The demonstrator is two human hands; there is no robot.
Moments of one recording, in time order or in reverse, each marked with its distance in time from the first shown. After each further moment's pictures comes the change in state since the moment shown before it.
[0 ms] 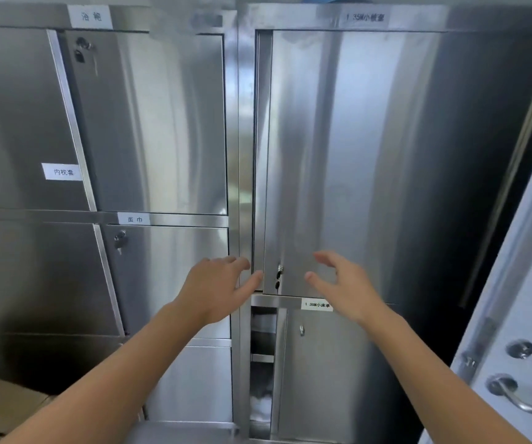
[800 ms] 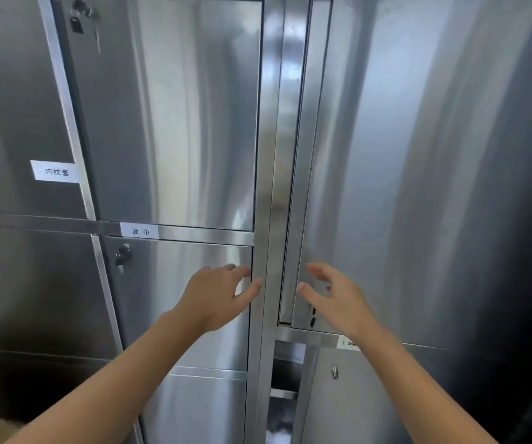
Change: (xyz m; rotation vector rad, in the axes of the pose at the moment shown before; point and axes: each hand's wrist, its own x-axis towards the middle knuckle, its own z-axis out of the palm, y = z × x) left_hand 0.090 -0.127 0.073 -0.066 0.014 -0.046; right_hand 0.137 -0.014 0.110 0.139 -0.061 0.004
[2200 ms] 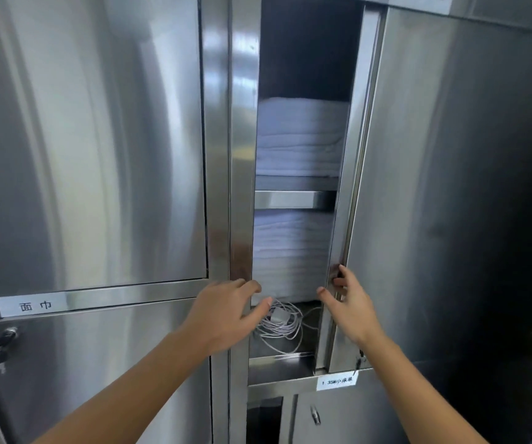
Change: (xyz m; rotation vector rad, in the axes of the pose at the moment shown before) left_hand 0.128 0.002 0.055 -0.198 -0.010 0.351; right_hand 0.087 0.074 -0.026 0.054 0.470 0.238
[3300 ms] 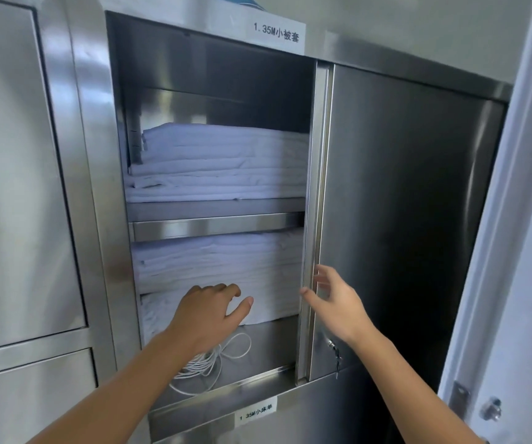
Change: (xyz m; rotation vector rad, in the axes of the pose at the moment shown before) left_hand 0.113 0.108 0.056 0.005 -0.029 0.050; right_hand 0.028 0.032 -0.163 -0.216 0.107 -0.037
